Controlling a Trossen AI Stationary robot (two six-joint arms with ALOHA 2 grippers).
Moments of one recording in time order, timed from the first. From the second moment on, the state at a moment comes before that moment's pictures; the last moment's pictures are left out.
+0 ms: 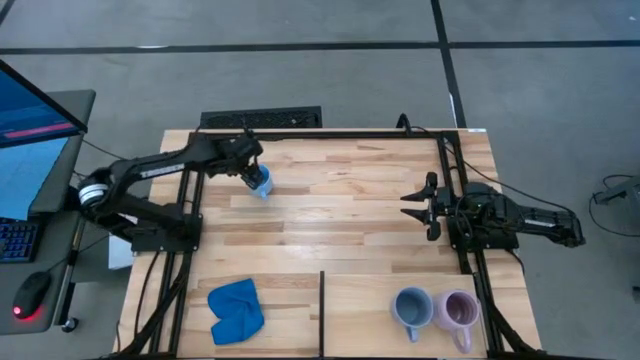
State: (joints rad) left arm 0.52 1.28 0.92 -0.82 -0.36 -0.26; right arm -0.15 0.01 0.07 -0.16 -0.10 -0.03
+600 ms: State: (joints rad) left arm 0.60 1.49 0.92 -0.71 -0.28 -0.12; right arm -0.15 0.01 0.07 -0.16 -0.10 -0.02
